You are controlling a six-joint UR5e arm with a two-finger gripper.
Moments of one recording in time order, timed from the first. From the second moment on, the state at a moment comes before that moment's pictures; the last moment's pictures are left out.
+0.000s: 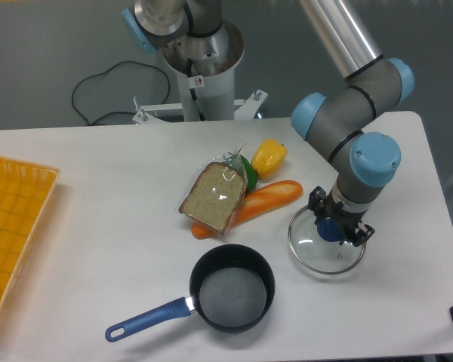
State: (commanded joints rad) arm 2.72 -2.13 -1.52 -1.09 1.52 1.44
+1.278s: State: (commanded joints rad) arm 2.71 -2.14 -1.55 -1.06 1.52 1.43
